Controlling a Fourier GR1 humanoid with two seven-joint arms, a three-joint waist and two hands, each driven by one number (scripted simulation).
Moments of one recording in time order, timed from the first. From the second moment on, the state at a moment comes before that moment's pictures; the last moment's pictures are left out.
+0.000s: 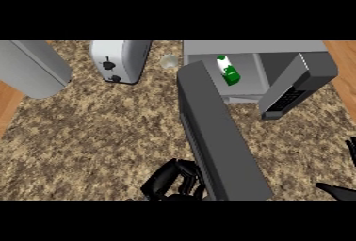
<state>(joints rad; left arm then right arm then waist) -0.11 0.01 -0.62 -1.25 -0.13 -0.05 -0.15 -0.14 -0.49 -0.29 -0.52 -0.14 0.29 -0.96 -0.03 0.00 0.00</state>
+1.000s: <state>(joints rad) -0.44 0.02 -0.97 -1.03 0.22 0.28 -0.25 -0.17 -0.50 -0.20 -0.74 -0.21 0.36 -0.90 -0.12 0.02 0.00</state>
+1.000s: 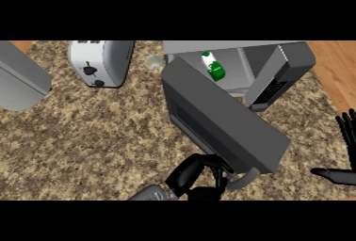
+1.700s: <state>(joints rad) -0.70 0.01 -0.97 -0.98 0.40 0.45 -0.26 -0.23 -0.50 -0.12 -0.89 -0.26 0.40 -0.79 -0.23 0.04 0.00</state>
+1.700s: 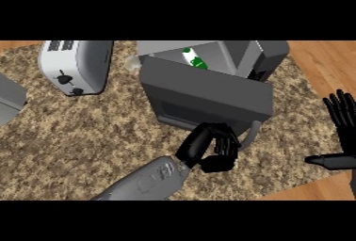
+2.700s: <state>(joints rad) -1.01 0.02 -0.87 -0.78 0.56 0.54 -0.25 -0.35 -0.55 -0.07 -1.02 -0.37 0.48 -0.66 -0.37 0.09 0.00</state>
